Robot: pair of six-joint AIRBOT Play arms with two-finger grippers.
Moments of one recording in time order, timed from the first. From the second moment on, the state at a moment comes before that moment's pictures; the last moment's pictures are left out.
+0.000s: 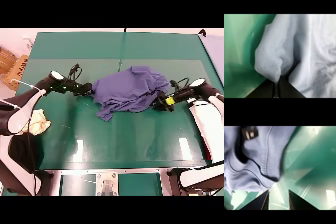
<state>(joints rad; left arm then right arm) -0.14 -1.87 1.40 0.65 -0.91 -1.13 -0.20 -1.67 1.13 -0.87 1.26 1.47</state>
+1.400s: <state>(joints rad) -0.15 -0.91 1.88 1.07 -0.94 -1.25 -0.36 -0.82 1.68 -0.75 1.10 1.36</state>
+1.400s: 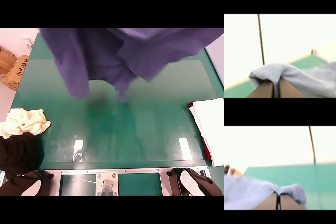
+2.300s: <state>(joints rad) -0.15 -1.24 1.51 1.06 -0.99 -1.19 -0.30 -0.92 1.17 -0.80 0.90 1.32</state>
